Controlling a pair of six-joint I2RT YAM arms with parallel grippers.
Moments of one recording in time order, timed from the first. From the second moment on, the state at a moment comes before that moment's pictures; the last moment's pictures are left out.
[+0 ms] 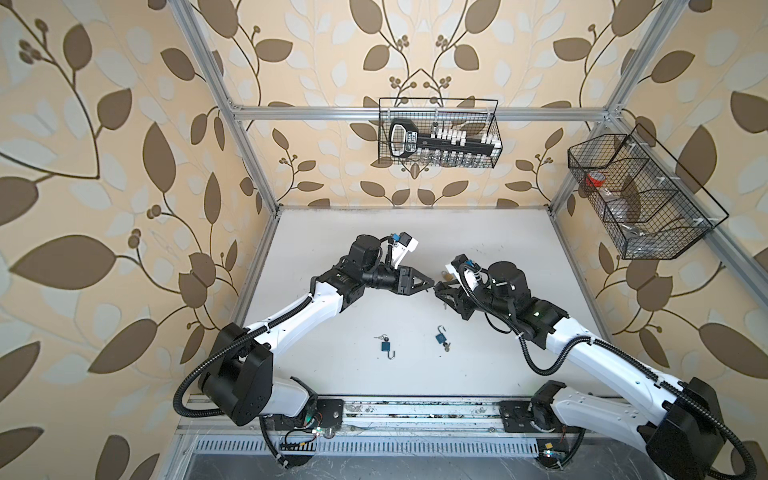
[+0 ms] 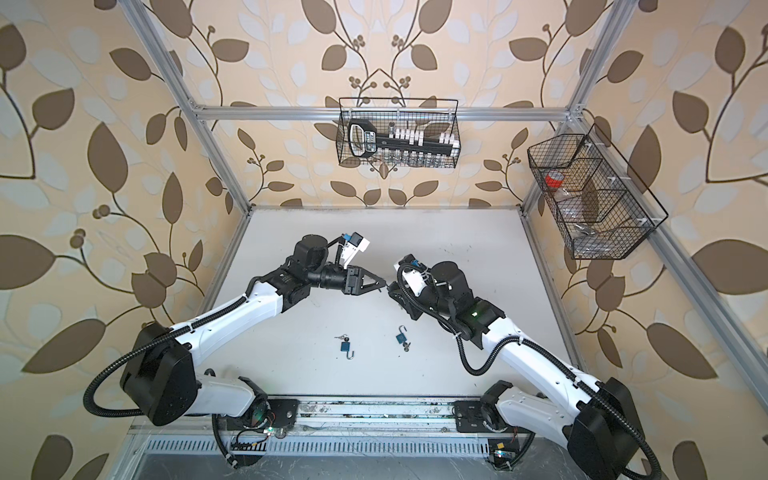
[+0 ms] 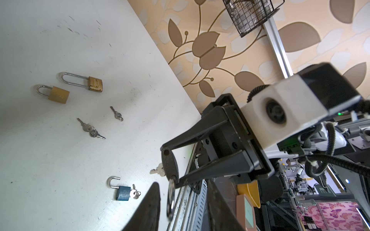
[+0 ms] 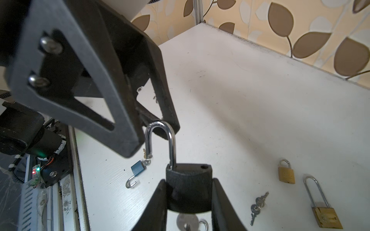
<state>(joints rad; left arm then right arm) -0.54 1.39 0.97 -0.03 0.89 -0.56 0.59 1.08 0.75 -0.16 -0.29 -0.02</state>
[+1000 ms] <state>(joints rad) -0.55 1.37 1.02 -0.05 0.80 -0.56 0.57 1.04 0.76 -0.10 -0.29 -0.04</state>
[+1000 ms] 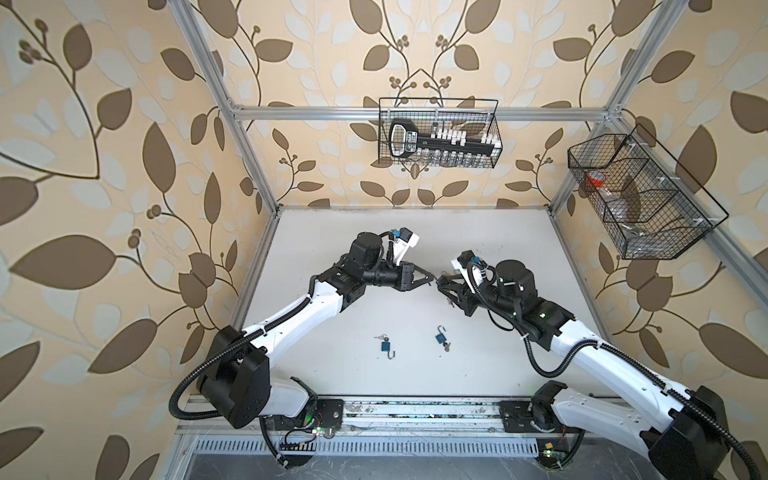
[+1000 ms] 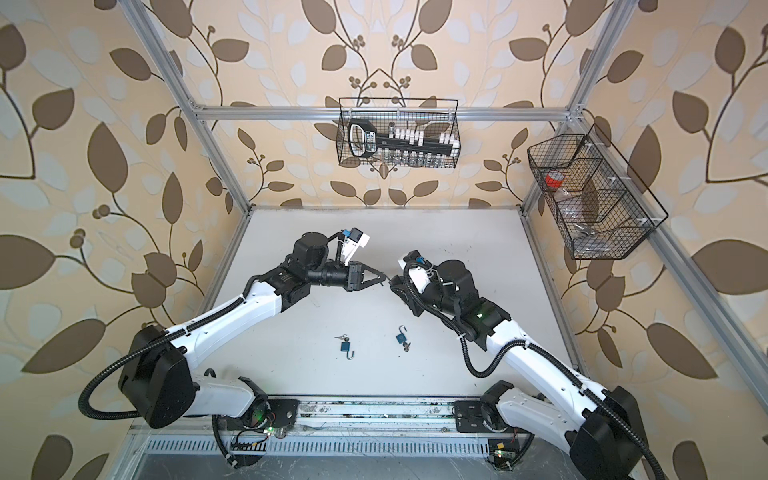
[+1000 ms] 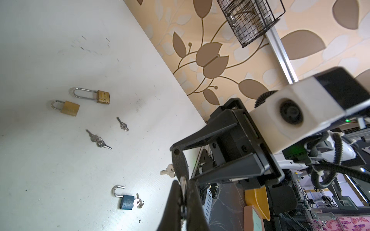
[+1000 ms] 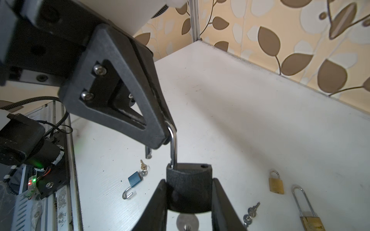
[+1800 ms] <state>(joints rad) -0.55 1.30 1.04 -0.04 0.67 -0.65 0.58 0.84 0.54 0.30 -0.15 -0.17</state>
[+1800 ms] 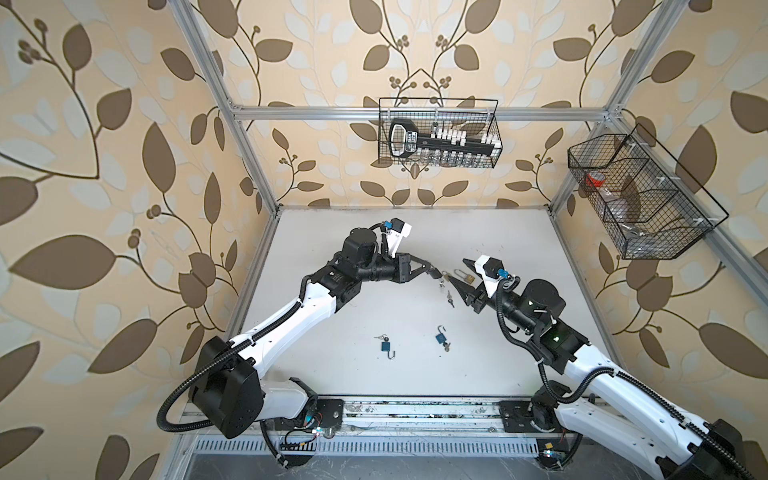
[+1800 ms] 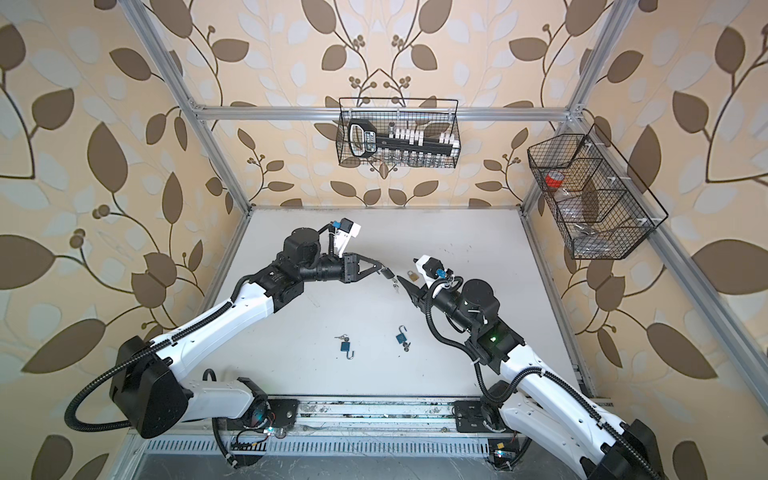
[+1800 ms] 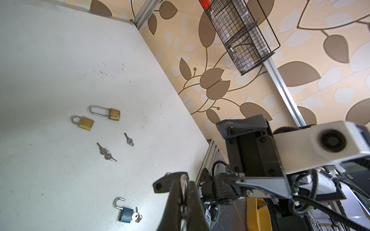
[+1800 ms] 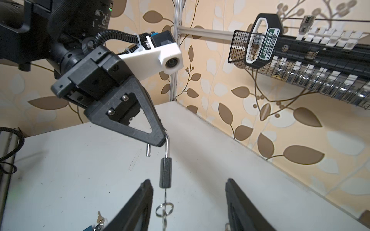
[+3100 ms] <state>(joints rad) -0.49 1.18 0.96 0.14 0.60 -0.88 0.49 0.95 0.34 0.94 -0.33 -0.05</state>
